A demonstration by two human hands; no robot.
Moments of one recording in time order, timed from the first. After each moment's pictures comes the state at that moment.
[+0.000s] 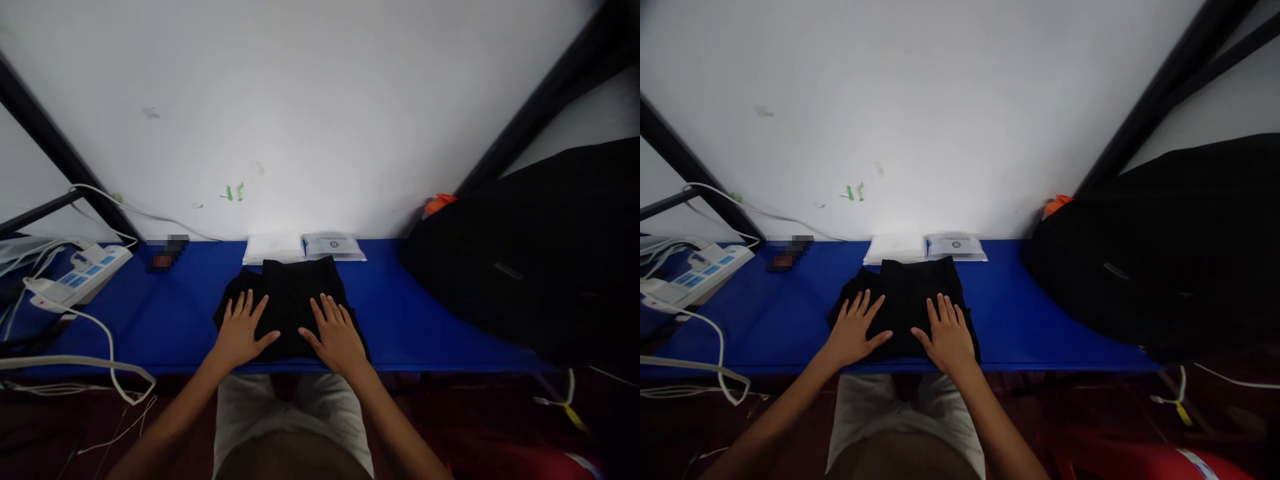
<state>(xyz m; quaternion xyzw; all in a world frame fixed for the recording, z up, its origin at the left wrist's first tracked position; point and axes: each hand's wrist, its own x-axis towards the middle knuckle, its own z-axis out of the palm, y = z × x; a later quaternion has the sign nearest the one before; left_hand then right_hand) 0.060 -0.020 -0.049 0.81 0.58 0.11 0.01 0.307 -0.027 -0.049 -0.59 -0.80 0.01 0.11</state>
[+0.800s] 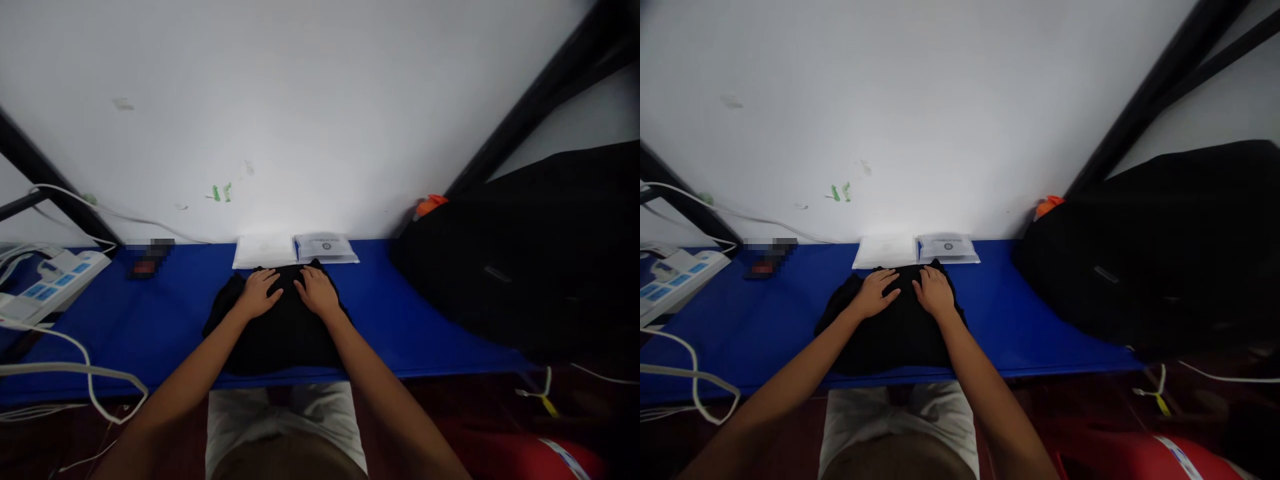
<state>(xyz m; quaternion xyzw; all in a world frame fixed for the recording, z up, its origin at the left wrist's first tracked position) 0.097 0.096 -0.055 0.84 0.48 0.23 0.08 0.304 0.089 -0.047 -0.59 -0.78 0.03 0.20</state>
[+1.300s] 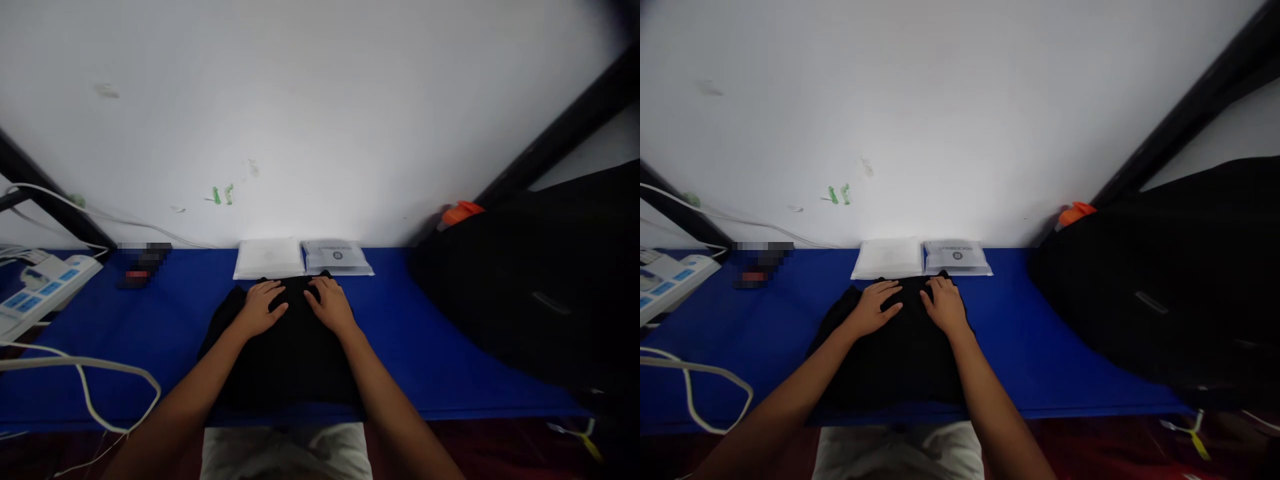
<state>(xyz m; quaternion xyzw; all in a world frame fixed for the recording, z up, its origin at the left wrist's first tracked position) 0.095 0.102 -0.053 0.83 0.48 0.26 0.13 0.316 0.103 -0.044 -0.57 -0.78 0.07 0.24</state>
